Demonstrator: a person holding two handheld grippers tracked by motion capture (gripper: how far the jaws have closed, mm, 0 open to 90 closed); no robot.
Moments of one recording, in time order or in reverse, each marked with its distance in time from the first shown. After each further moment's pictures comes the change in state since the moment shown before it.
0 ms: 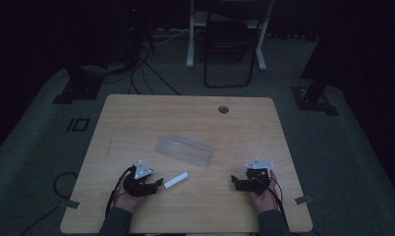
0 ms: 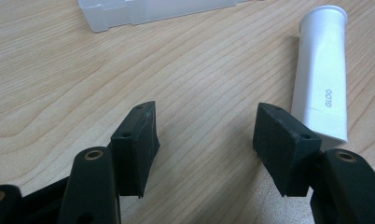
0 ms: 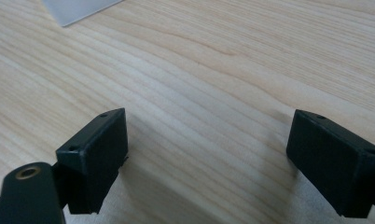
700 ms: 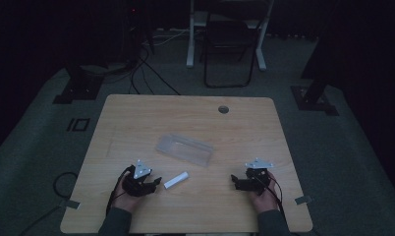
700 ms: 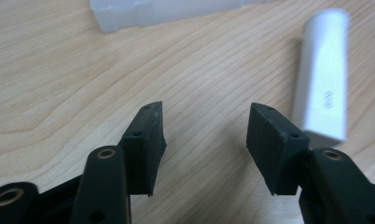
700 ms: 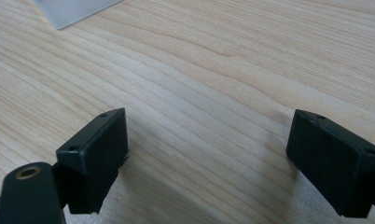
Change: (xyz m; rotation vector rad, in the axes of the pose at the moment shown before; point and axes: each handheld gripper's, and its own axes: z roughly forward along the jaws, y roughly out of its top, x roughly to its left) left arm -0.001 0.003 -0.008 -0.003 0.010 -0.015; right arm 0.000 0.001 0.001 -0.001 -0.011 0.011
